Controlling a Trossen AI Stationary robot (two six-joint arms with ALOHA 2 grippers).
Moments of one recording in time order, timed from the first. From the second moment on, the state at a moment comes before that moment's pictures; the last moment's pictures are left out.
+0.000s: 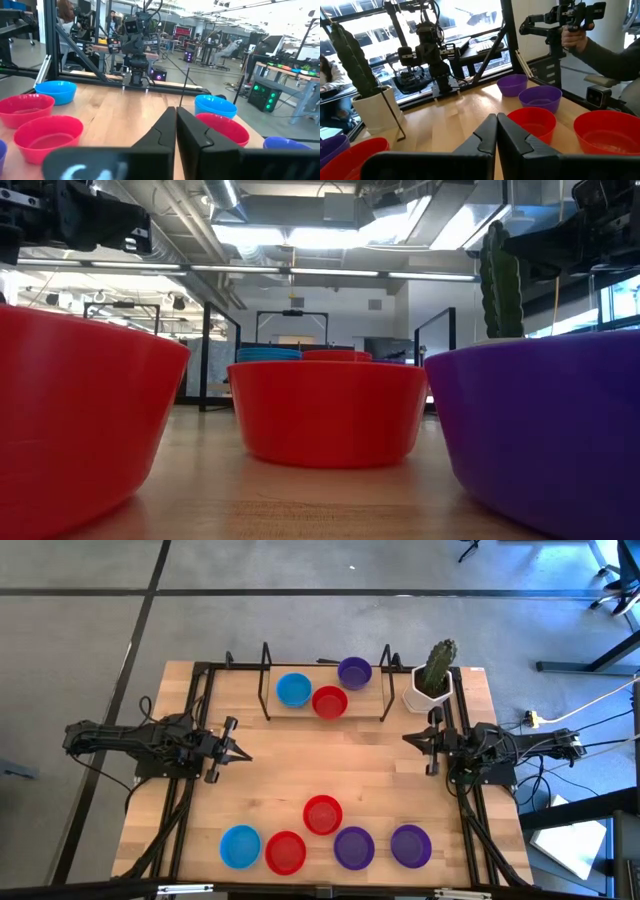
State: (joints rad) left arm 0.01 0.25 0.16 0.06 0.25 0.25; right arm 0.11 0.13 0.09 0.09 0.24 -0.18
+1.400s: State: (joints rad) left arm 0.01 0.25 0.16 0.13 0.26 0.25; right arm 0.11 0.13 0.09 0.07 0.23 -0.16
